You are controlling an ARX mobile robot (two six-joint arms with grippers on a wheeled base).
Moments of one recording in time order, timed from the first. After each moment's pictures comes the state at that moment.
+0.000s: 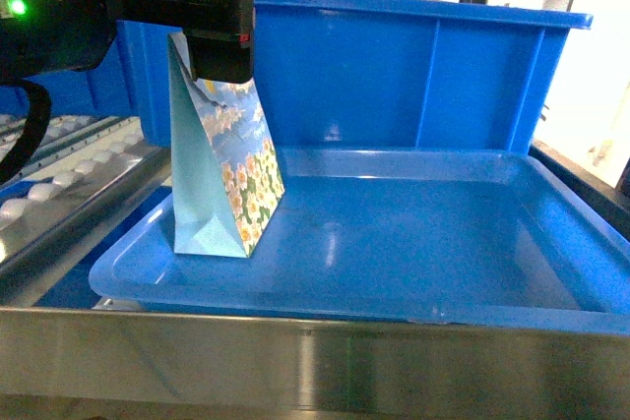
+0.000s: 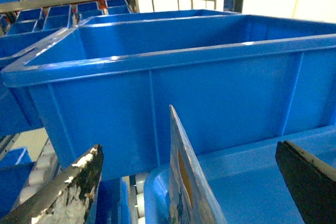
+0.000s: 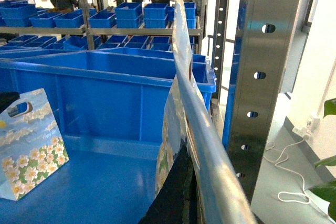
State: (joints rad) left arm -0.35 1.50 0.71 0.68 -0.10 0.04; right arm 0.33 0.42 0.31 0.19 0.21 0.03
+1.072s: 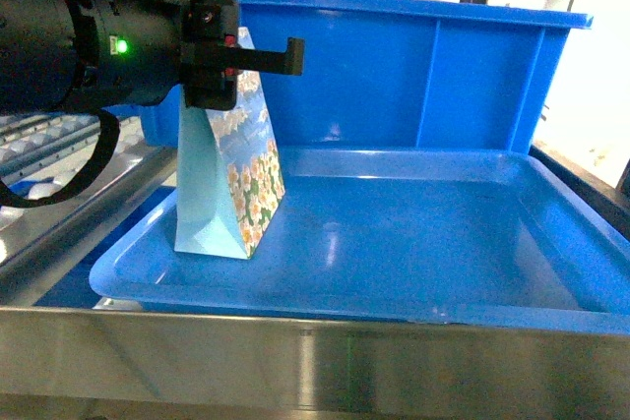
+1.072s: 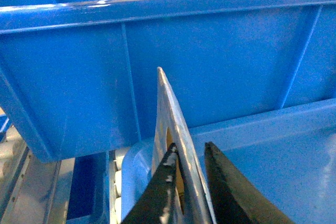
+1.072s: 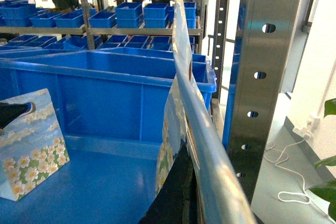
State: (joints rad) left arm -0.37 1.62 0.82 0.54 -0.11 0.00; right arm 0.33 0.42 0.31 0.19 0.21 0.03
